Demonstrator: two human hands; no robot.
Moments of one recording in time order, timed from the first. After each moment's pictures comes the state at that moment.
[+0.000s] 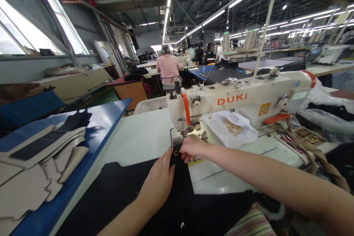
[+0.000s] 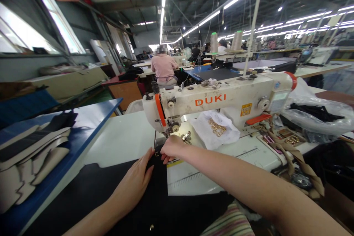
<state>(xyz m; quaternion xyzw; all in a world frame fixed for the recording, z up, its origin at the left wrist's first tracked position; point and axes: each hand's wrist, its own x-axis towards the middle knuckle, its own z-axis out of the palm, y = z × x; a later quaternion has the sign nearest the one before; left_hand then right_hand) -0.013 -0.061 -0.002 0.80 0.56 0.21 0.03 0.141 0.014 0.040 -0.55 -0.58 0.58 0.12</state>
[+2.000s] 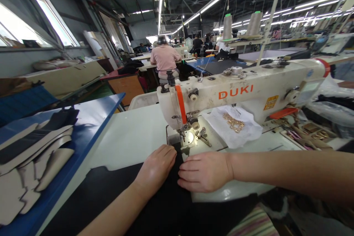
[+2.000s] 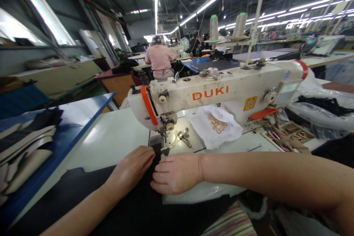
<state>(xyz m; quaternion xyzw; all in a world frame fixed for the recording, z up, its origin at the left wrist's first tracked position) -0.009 -0.024 0.012 0.91 0.38 0.16 -0.08 0.201 -0.024 0.027 0.02 -0.99 -0.11 0.13</state>
